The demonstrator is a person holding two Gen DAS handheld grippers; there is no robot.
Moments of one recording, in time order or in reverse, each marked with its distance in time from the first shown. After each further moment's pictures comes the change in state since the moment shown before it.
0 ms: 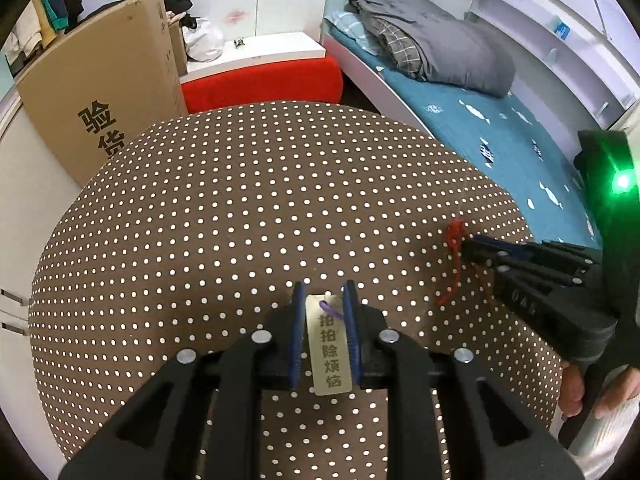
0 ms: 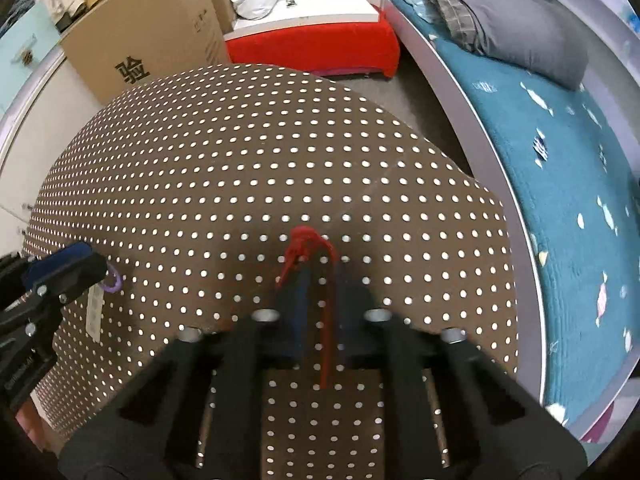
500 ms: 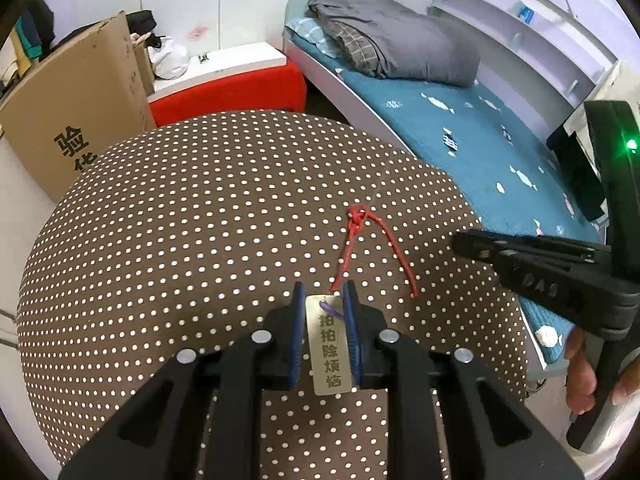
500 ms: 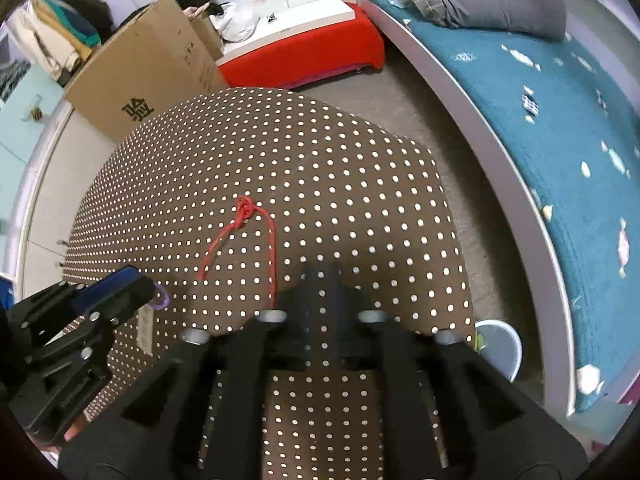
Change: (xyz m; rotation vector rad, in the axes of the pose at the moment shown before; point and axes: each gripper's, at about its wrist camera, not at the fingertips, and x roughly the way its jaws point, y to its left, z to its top) left arm -0.020 -0.058 -0.018 0.070 -0.030 -0.052; right arm -0.053 -0.042 -0.025 0.085 -0.074 0.022
